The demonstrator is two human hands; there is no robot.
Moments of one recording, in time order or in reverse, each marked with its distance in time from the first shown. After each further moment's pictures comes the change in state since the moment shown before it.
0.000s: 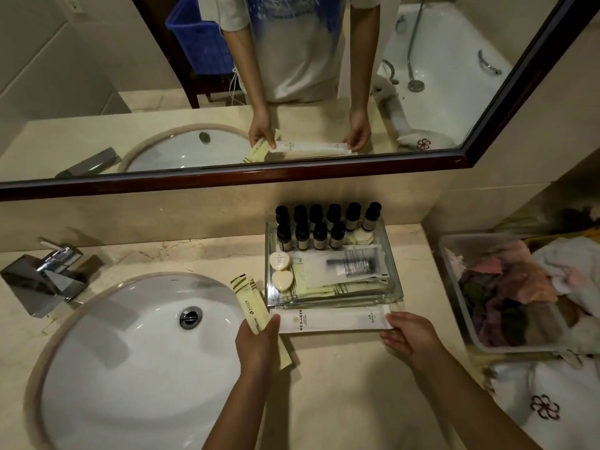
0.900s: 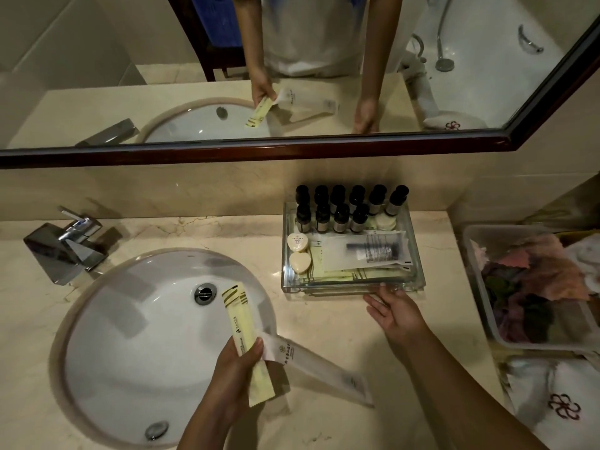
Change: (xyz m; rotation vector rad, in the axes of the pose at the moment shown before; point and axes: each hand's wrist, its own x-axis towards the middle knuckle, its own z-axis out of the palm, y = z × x) left_hand -0.019 -0.019 -0.083 -0.242 -0.378 -0.179; right_hand 0.022 0.016 0.053 0.278 -0.135 -0.030
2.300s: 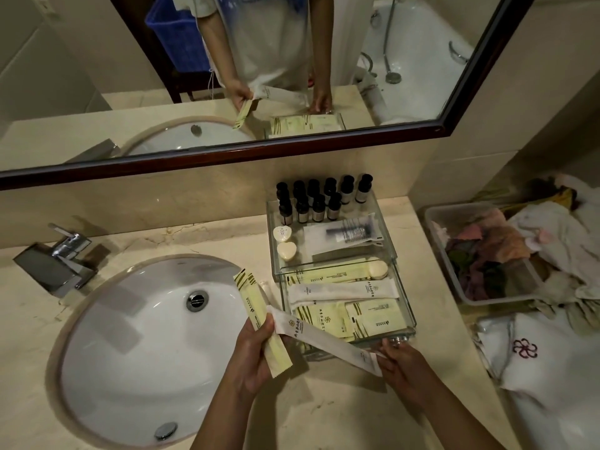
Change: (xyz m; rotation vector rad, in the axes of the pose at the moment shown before) left_hand -0.007 -0.003 0.017 -0.263 -0.287 -0.010; right_hand -0.111 0.073 -0.072 -0.215 -0.060 -0.010
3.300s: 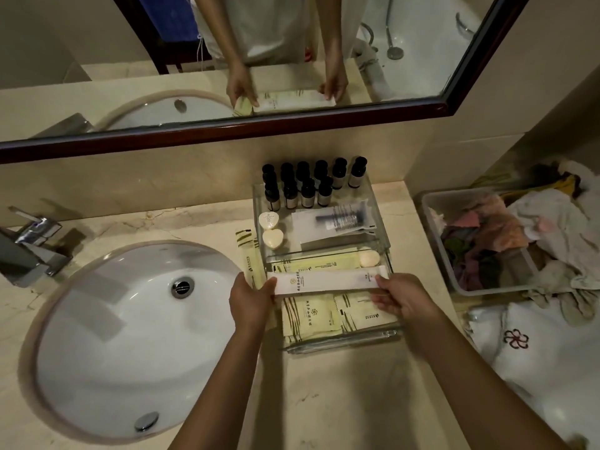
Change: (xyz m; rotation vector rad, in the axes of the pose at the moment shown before) left_hand 0.057 0.000 0.036 0.927 0.624 0.230; right_hand 0.061 -0.095 0.006 -0.243 0.281 0.108
